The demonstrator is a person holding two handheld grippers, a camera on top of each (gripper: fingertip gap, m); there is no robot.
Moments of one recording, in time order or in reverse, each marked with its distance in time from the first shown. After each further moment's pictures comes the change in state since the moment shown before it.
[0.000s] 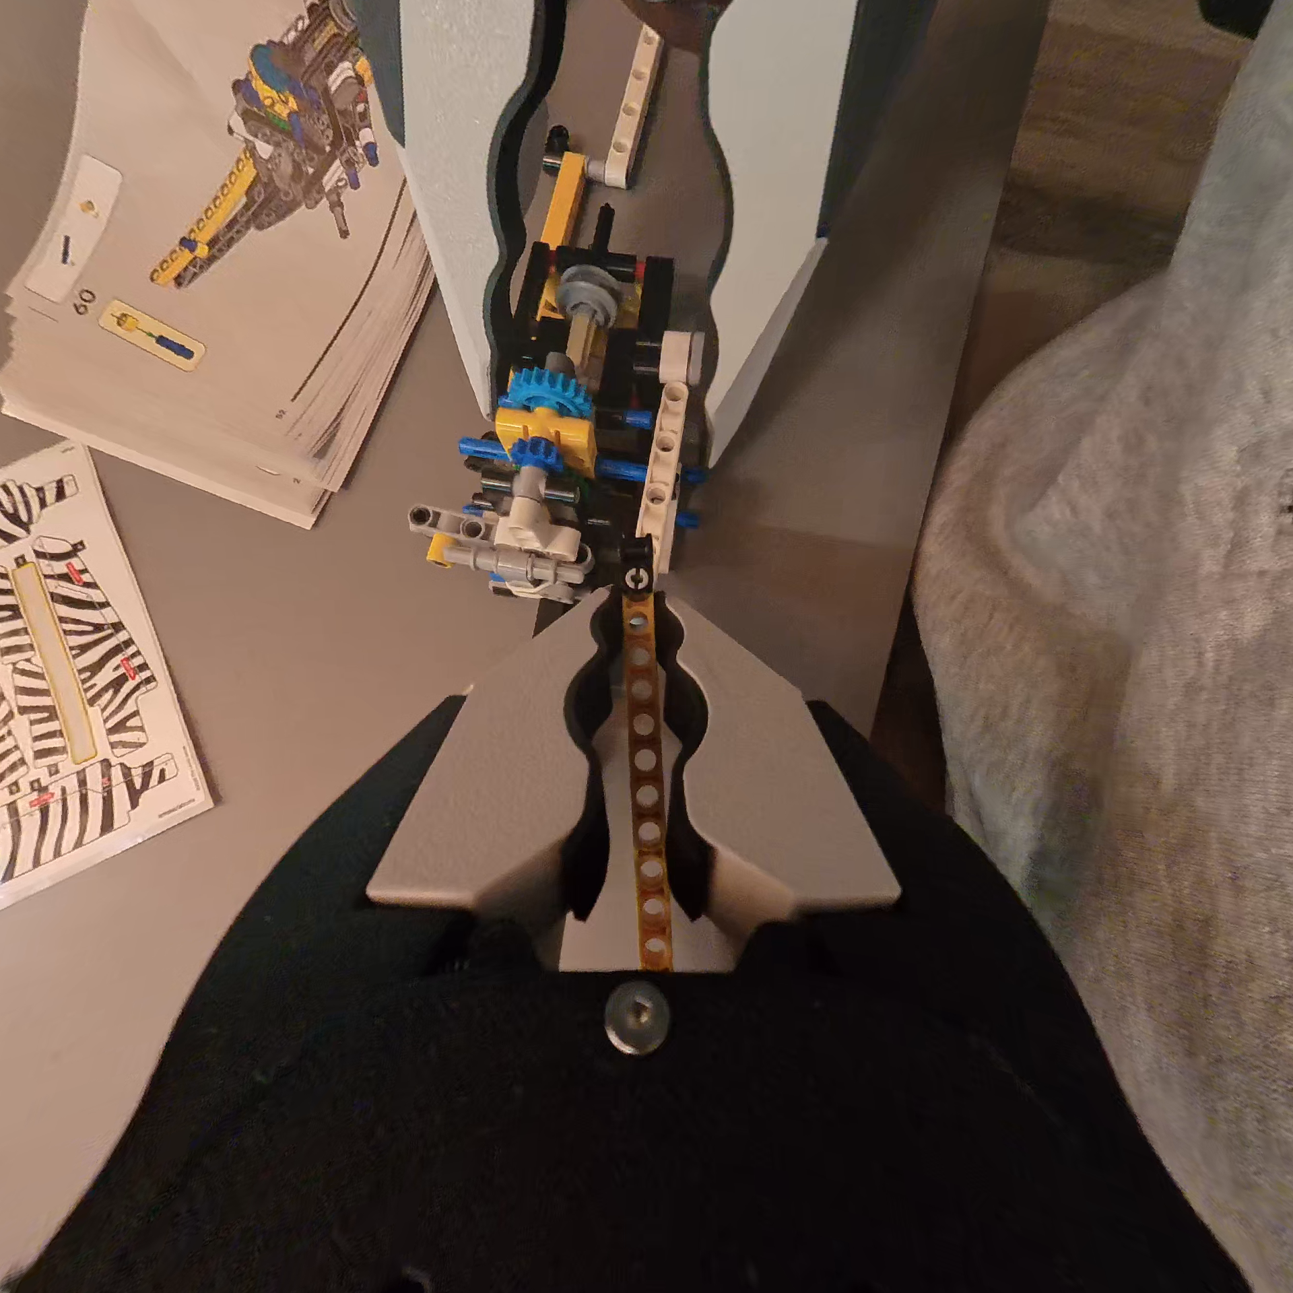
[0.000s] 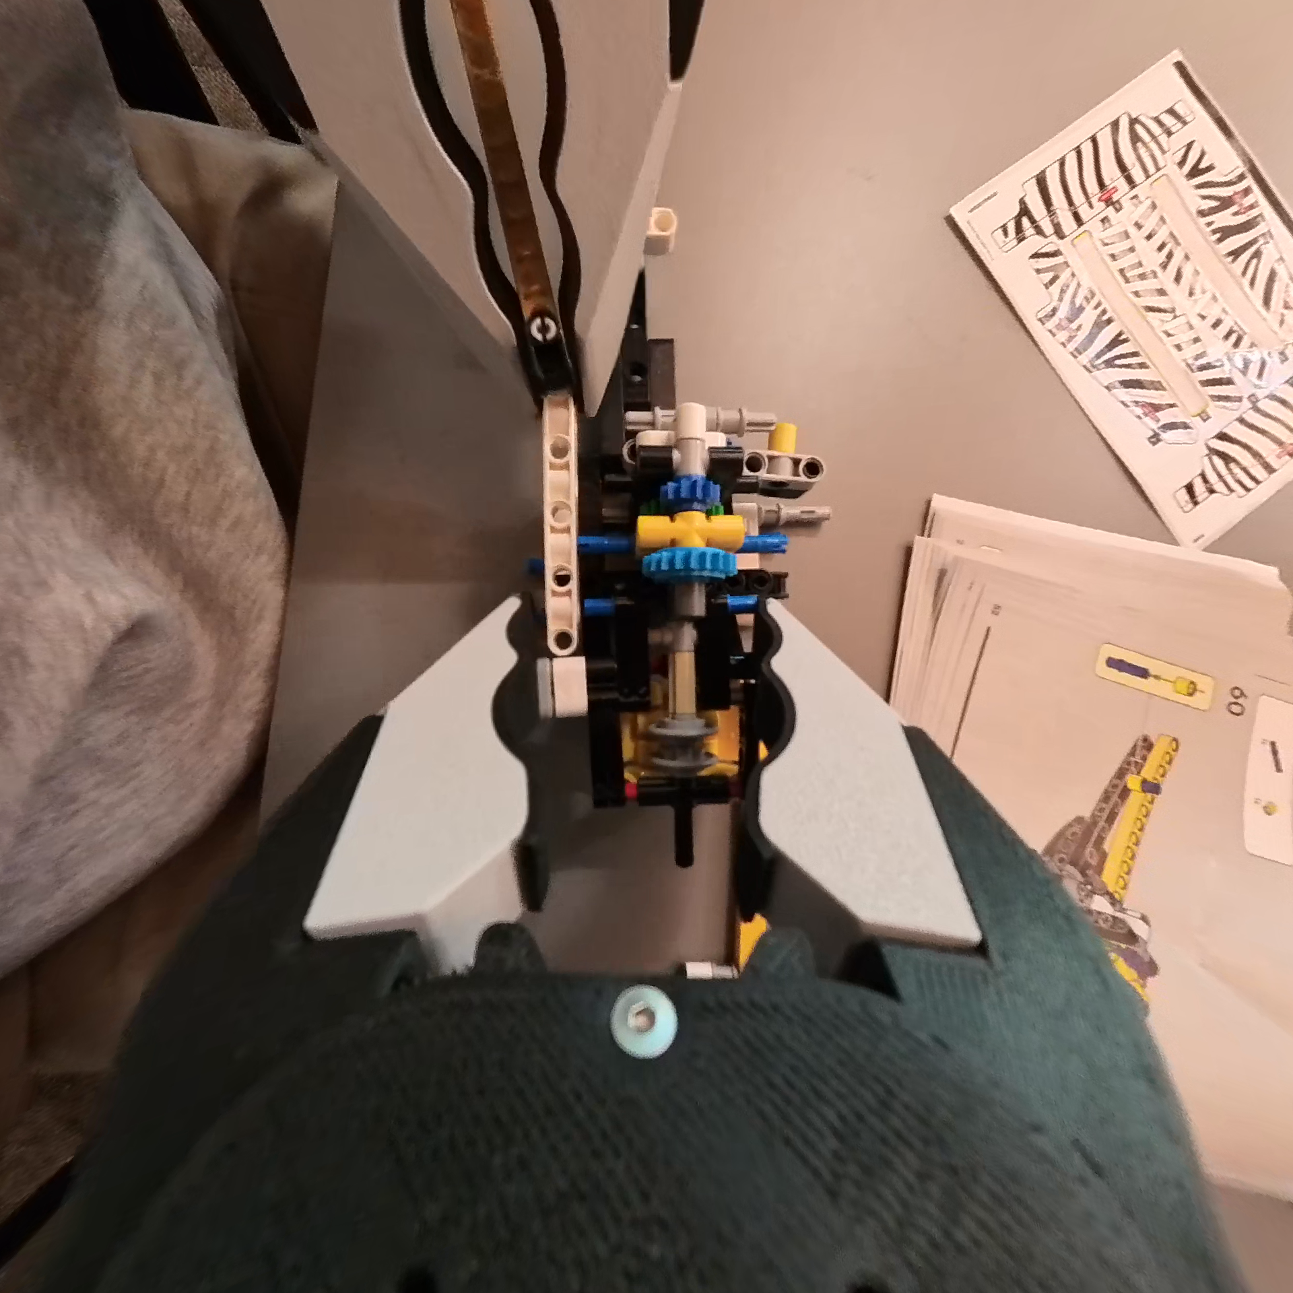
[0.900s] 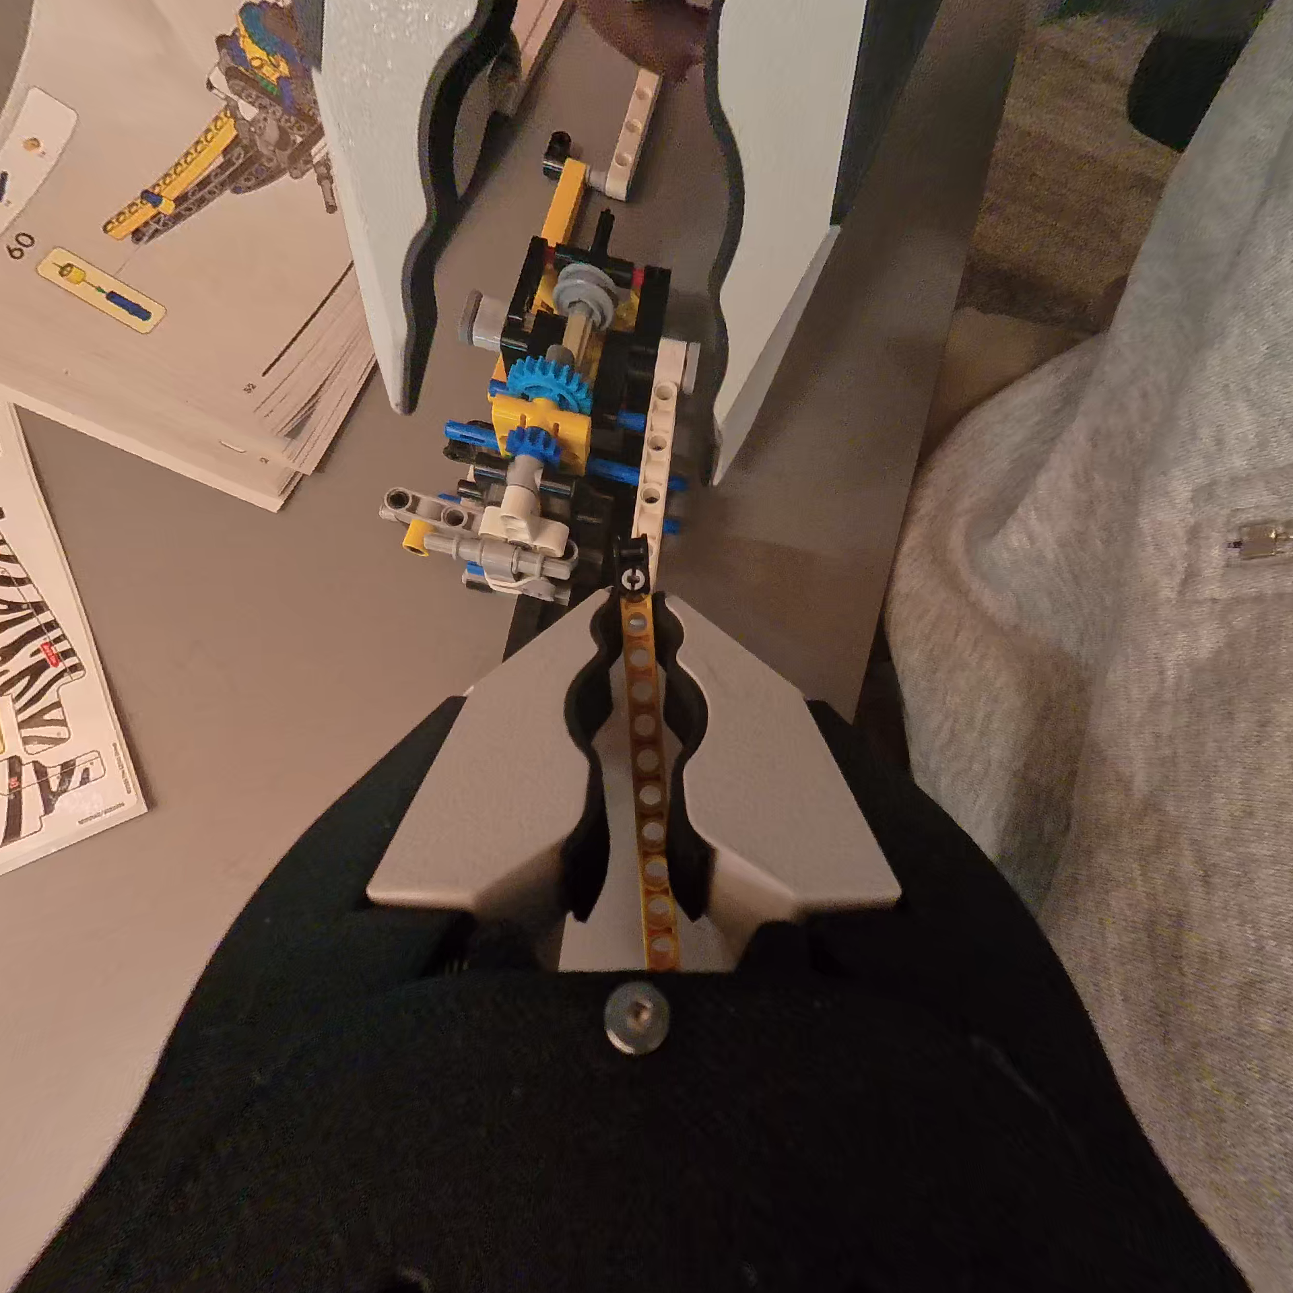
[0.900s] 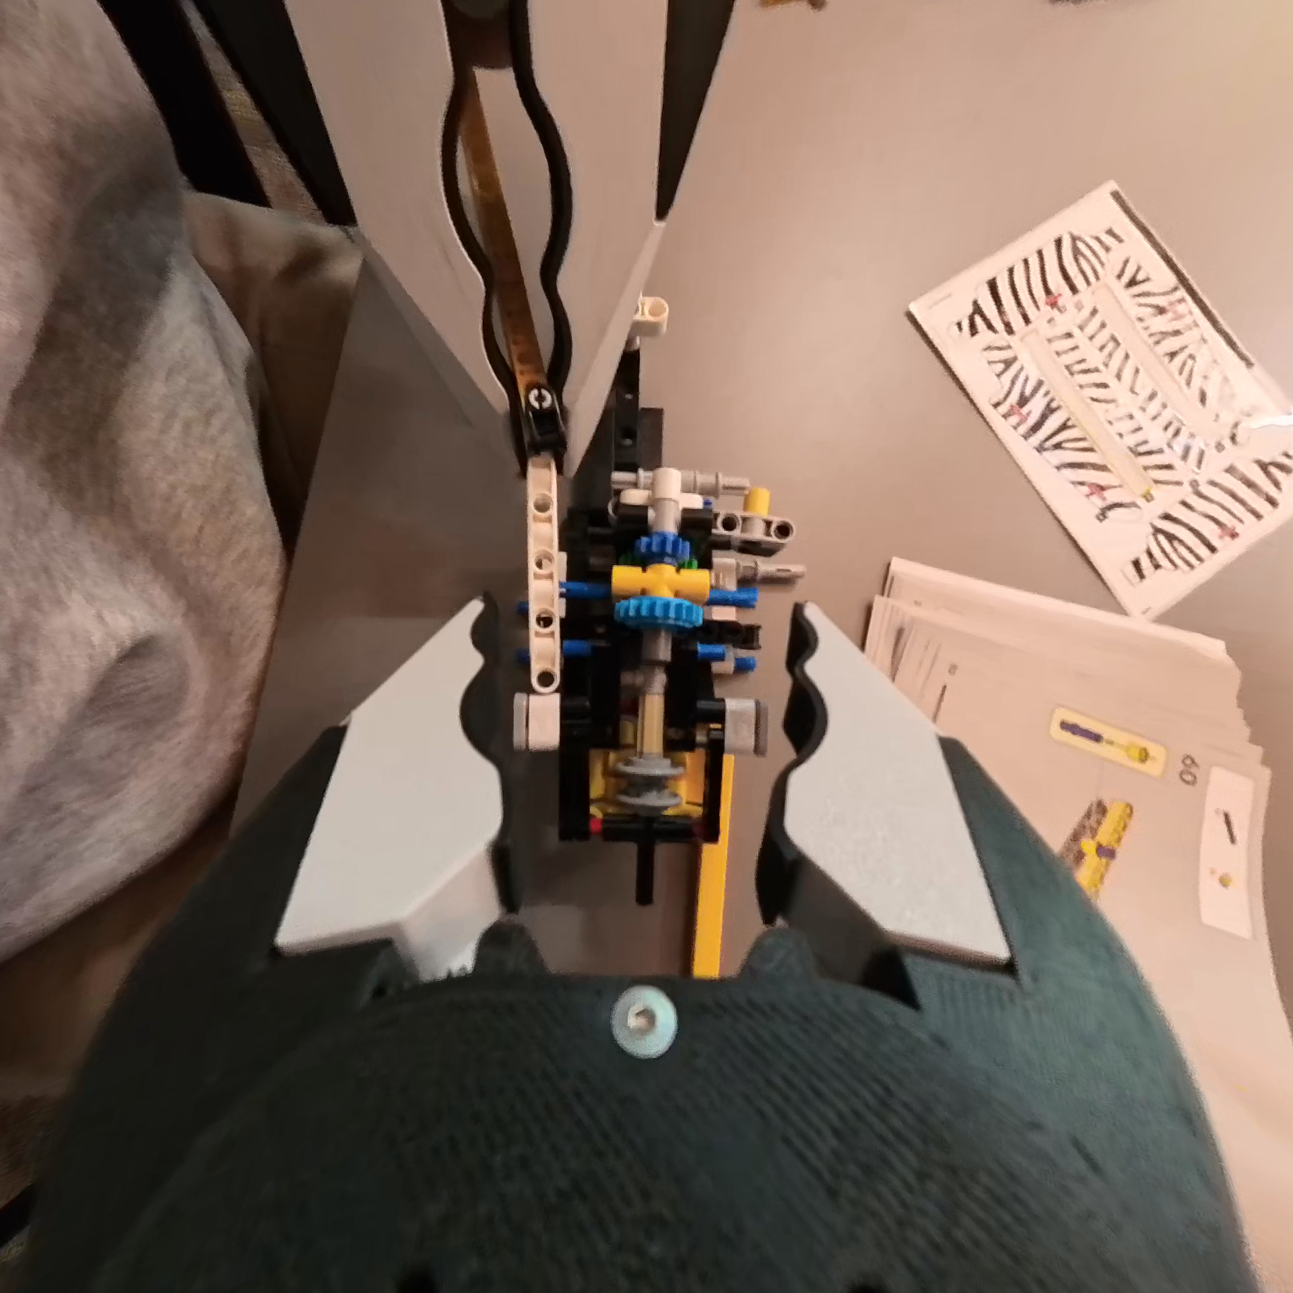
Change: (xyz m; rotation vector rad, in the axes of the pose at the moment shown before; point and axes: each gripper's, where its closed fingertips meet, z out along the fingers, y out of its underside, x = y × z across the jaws) left arm 0.003 -0.002 0.000 0.032 0.071 -0.091; right arm 0.006 -0.017 -0.002 0.084 -0.034 -0.037
